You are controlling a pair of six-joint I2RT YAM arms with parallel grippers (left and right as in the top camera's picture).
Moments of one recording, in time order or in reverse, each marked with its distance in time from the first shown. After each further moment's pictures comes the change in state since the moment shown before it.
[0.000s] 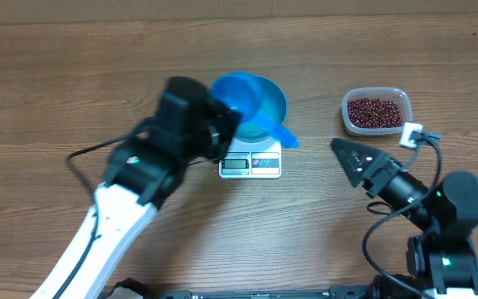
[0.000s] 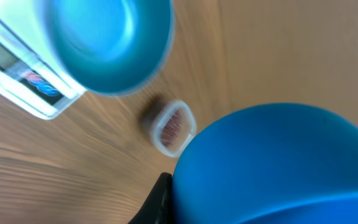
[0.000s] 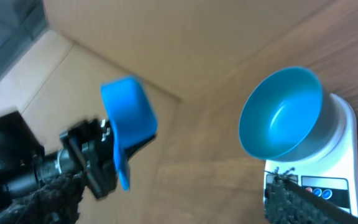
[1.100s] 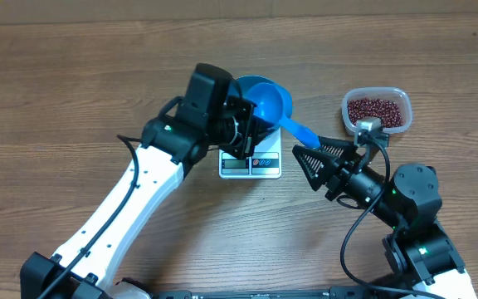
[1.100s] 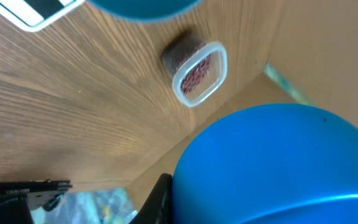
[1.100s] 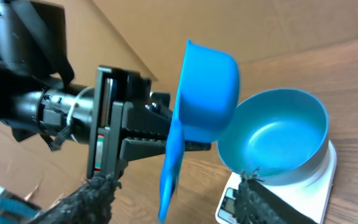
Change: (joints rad) left arm 0.028 0.198 0.000 0.061 0.367 -0.113; right arm 0.336 0.087 0.000 0.050 0.328 -0.355
